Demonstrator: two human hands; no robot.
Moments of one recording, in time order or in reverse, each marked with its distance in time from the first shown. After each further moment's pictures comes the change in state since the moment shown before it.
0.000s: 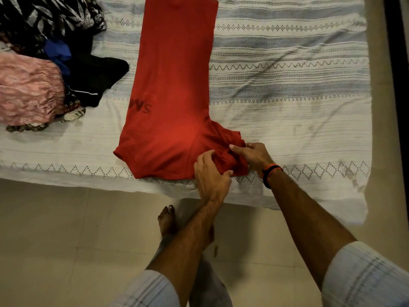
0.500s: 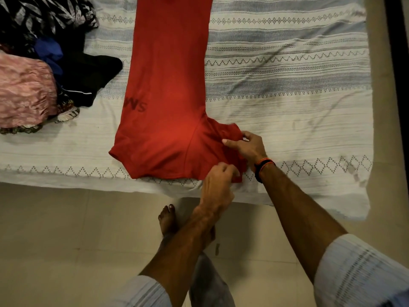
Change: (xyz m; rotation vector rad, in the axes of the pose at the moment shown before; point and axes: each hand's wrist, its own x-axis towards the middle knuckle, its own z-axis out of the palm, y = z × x) left_hand -0.013 -0.015 0.006 0.284 -0.300 0.513; right_hand 0.003 -0.010 0.008 0.015 0.096 -0.042
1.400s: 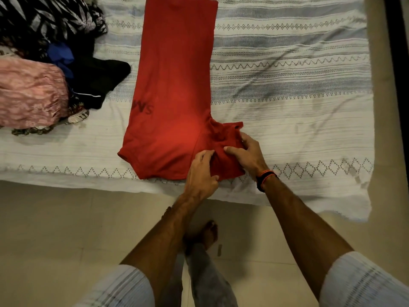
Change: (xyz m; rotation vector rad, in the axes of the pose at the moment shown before) left_hand 0.011 -0.042 -0.036 -0.120 -0.005 -0.213; right_hand -0.029 -0.001 0.010 0.029 -0.110 -0.251
